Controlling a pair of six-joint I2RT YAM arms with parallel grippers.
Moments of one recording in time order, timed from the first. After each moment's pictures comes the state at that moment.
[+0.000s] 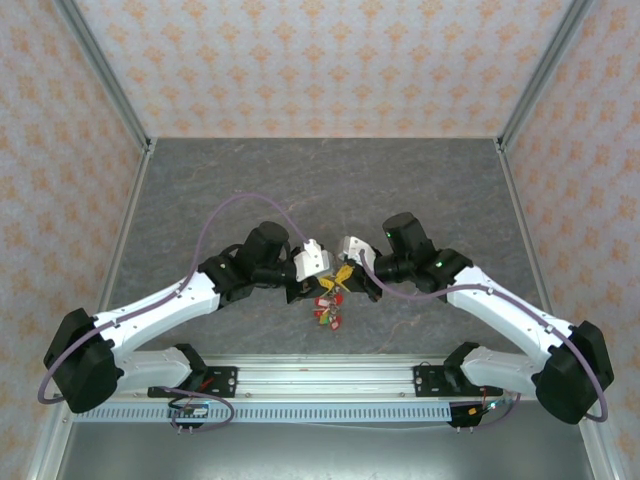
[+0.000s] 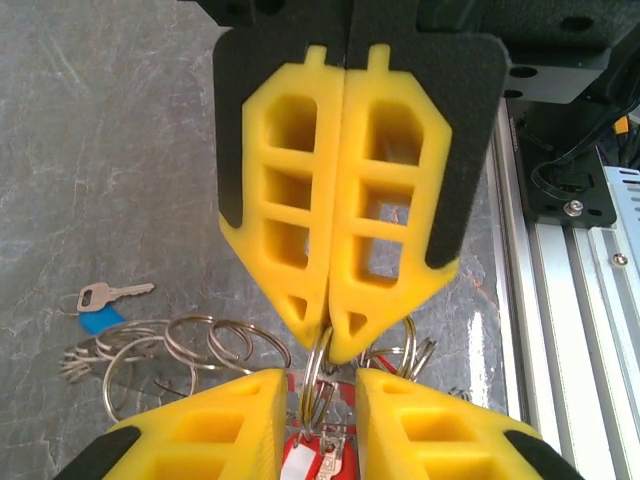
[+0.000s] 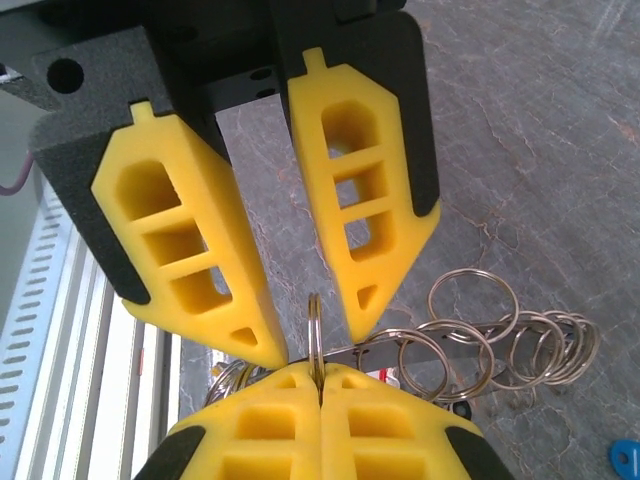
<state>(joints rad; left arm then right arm) -0.74 1.19 0.80 -0.24 0.50 0.36 0.66 1.12 0.81 -0.44 -0.67 -0.43</state>
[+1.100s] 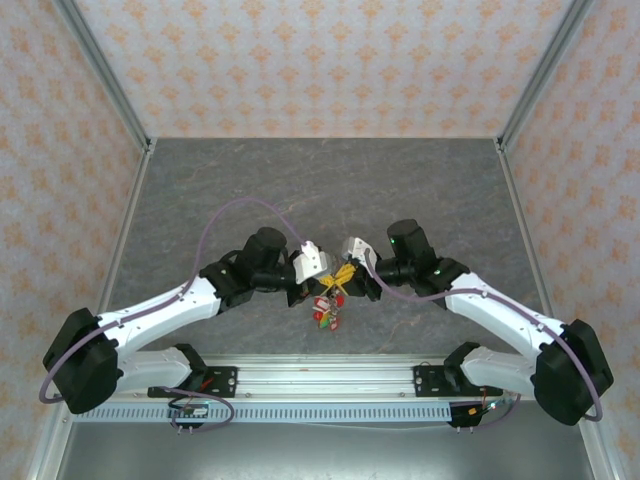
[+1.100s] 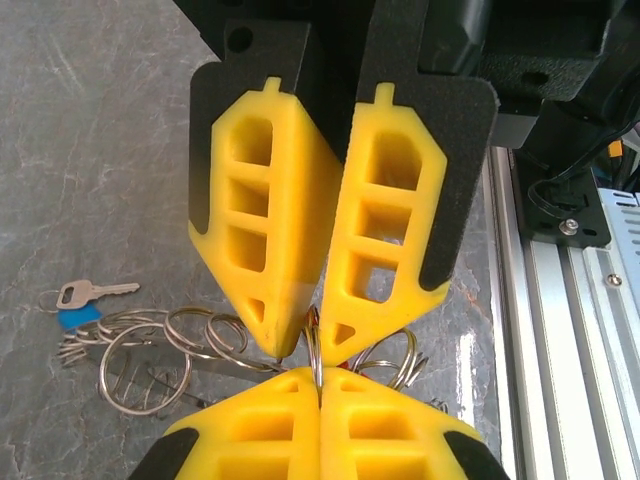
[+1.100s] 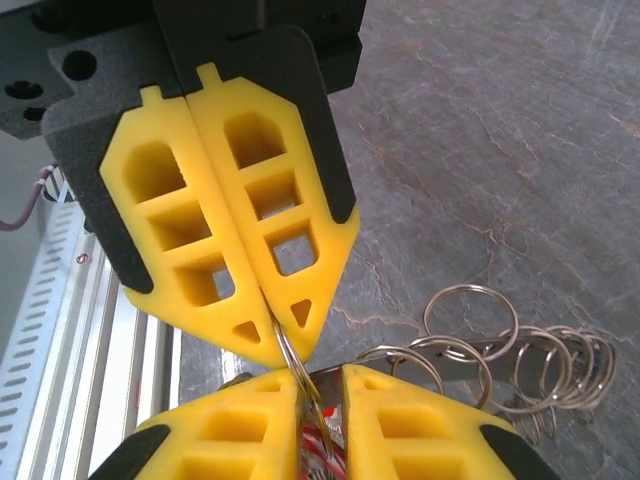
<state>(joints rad) -0.74 1.18 0.71 -0.11 0.52 0.27 0.62 1.12 0.66 -0.20 -0.75 -0.30</state>
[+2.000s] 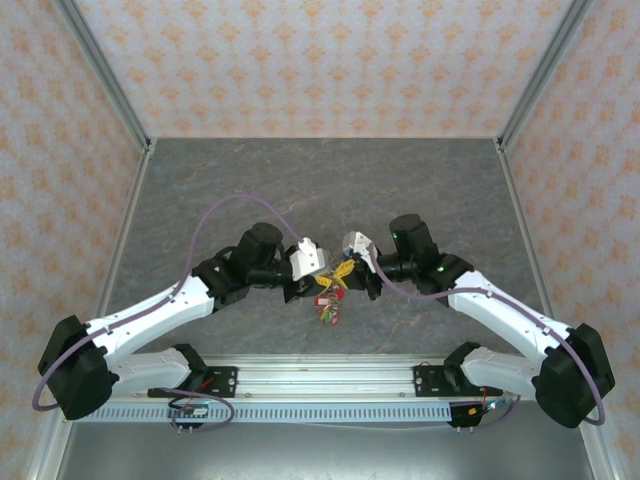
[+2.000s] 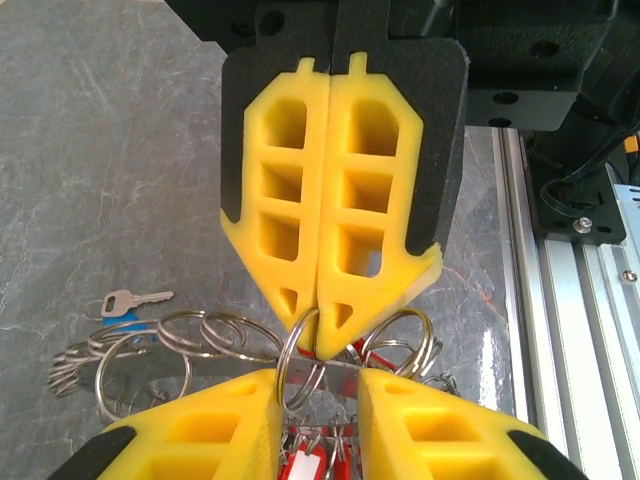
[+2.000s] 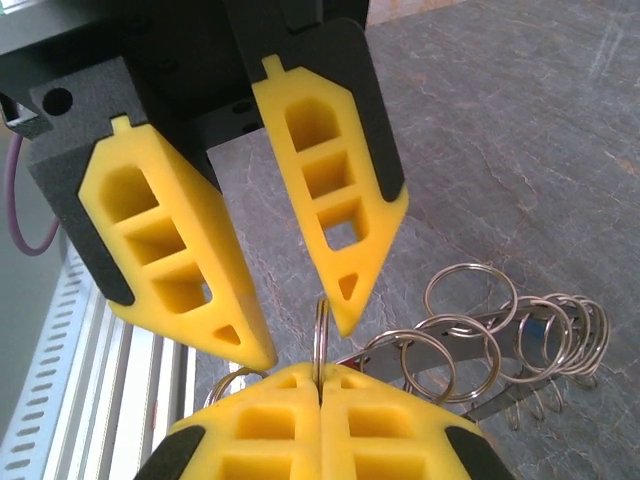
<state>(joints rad) -0.74 1.15 0.77 -0.22 0.49 0.34 0.62 1.10 0.73 -0.26 -0.77 -0.31</state>
